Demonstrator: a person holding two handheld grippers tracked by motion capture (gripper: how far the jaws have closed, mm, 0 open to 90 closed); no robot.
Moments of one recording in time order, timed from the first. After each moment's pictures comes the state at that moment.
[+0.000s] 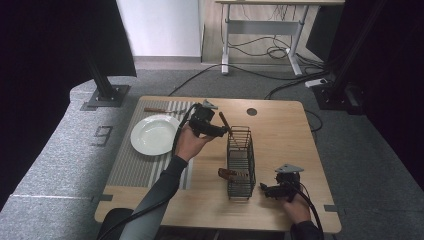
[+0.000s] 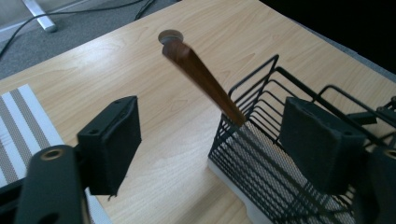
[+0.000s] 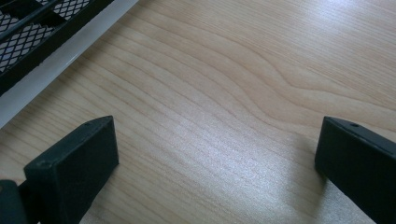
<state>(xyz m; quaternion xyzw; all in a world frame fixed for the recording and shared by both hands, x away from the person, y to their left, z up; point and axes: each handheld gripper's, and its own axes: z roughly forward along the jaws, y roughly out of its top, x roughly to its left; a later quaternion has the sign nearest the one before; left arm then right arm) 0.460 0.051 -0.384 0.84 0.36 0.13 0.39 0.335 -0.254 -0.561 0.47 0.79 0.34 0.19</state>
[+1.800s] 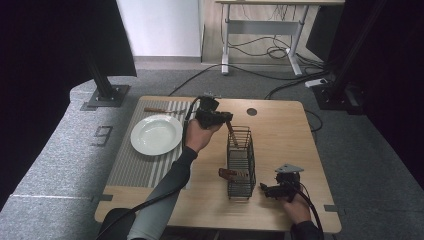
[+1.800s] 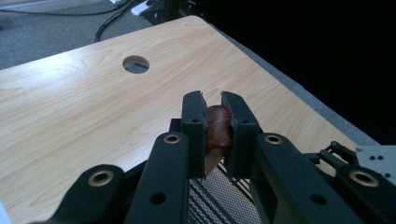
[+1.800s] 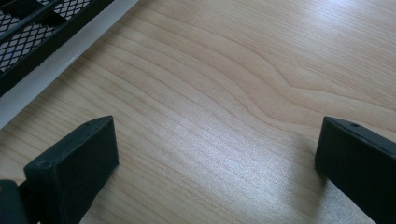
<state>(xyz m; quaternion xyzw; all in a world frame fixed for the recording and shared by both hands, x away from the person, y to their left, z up) 0.481 0.042 -0.376 0.80 0.36 0.04 0.47 0.335 -0.253 -0.561 0.47 0.79 0.34 0.19</state>
